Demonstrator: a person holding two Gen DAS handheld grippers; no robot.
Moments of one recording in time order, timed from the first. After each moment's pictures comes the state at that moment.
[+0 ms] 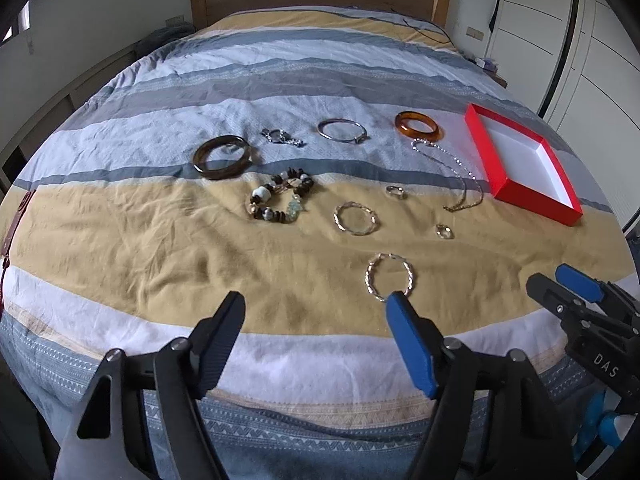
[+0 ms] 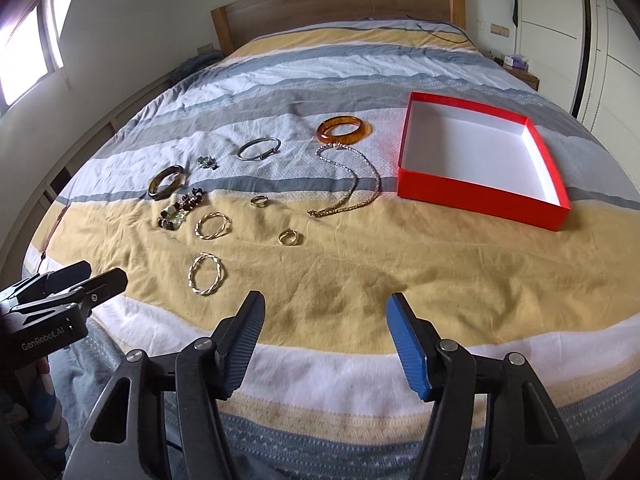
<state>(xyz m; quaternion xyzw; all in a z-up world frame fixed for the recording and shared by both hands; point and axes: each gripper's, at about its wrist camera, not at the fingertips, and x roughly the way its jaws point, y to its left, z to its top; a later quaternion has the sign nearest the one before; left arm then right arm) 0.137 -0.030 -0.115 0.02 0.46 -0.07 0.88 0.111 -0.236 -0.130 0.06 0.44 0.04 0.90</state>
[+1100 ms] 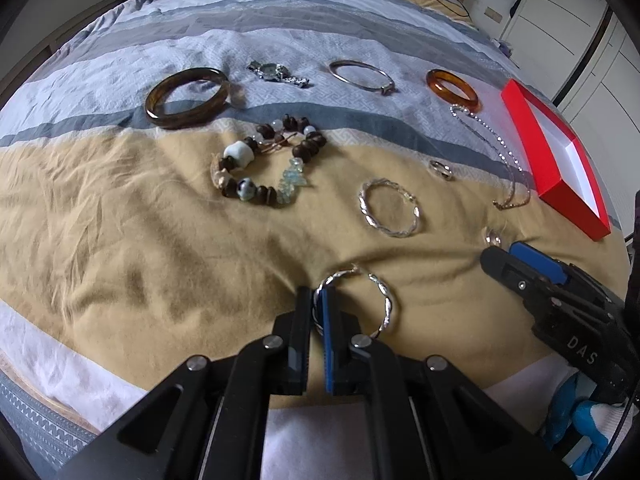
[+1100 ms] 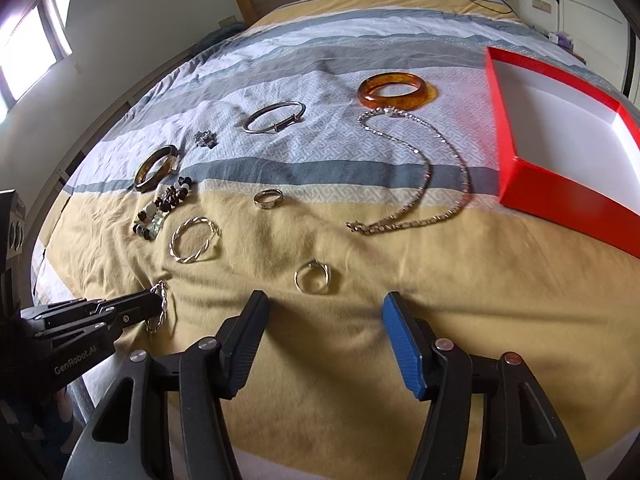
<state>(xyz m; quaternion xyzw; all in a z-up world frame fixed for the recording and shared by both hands) 0.207 -0.021 -0.180 -0.03 0.54 -0.08 0.84 0.210 -0.211 -0.194 0.08 0.48 0.10 0.87</state>
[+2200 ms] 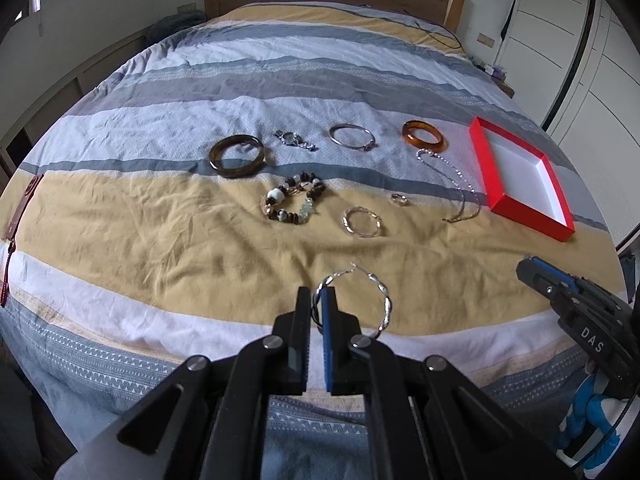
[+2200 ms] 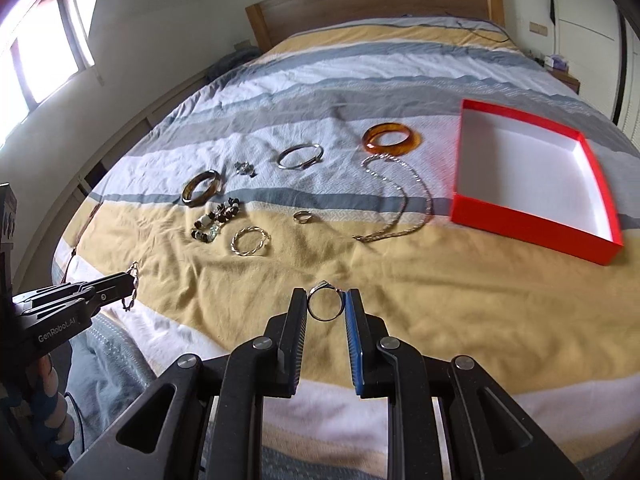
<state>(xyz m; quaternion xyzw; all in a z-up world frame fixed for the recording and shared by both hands) 0.127 -0.016 -0.086 -0.01 0.47 -0.06 0.88 0.134 -0.234 -0.121 0.08 0.43 0.11 0.89</state>
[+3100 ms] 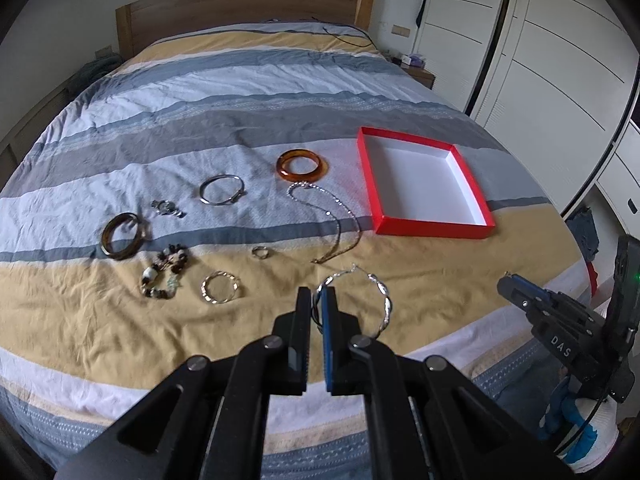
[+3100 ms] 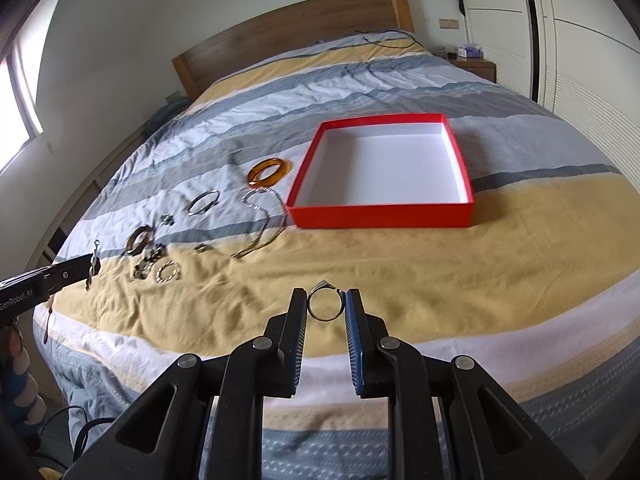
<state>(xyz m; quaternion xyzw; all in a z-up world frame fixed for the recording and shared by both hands) 0.149 -0.136 -0.048 0.04 0.44 -0.19 0.88 0.083 -0.354 -0.107 0.14 0.39 -0.01 0.91</state>
